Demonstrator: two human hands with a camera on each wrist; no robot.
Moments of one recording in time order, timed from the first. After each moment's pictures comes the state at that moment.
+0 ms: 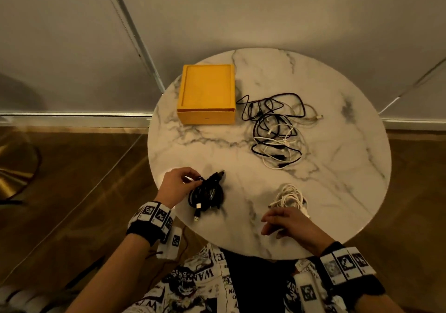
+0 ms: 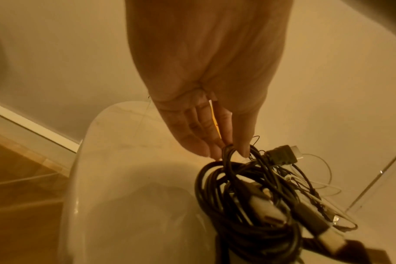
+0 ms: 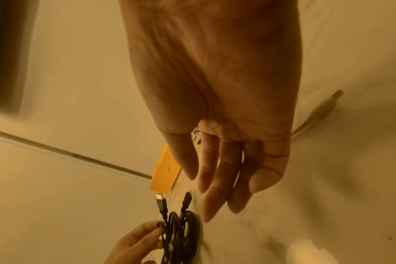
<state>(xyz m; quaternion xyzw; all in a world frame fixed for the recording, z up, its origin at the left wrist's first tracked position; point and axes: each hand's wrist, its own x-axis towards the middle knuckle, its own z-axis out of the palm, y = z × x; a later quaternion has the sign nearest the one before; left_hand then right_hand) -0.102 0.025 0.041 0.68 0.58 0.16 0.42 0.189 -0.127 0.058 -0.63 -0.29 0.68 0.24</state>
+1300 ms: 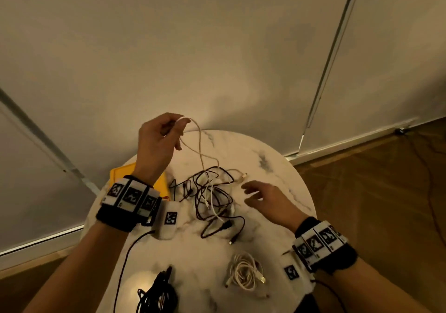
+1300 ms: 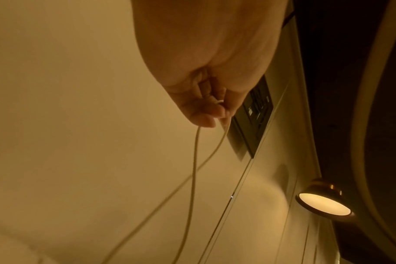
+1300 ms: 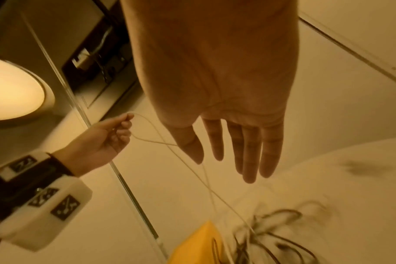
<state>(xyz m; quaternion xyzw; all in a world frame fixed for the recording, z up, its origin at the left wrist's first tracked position) 0.124 0.129 0.288 0.75 0.26 0.47 0.38 0.308 -0.058 0.177 -0.75 -0.50 0.30 0.31</state>
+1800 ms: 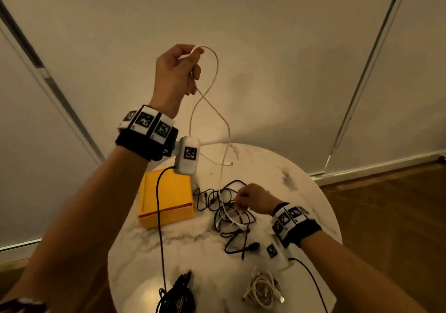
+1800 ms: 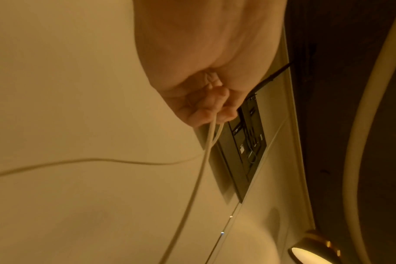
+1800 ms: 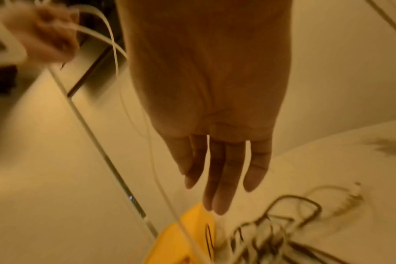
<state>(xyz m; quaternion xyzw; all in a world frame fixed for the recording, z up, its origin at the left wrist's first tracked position) 0.134 0.166 0.422 0.68 0.22 0.53 0.45 0.284 0.035 0.176 -0.70 -0.57 0.38 0.21</state>
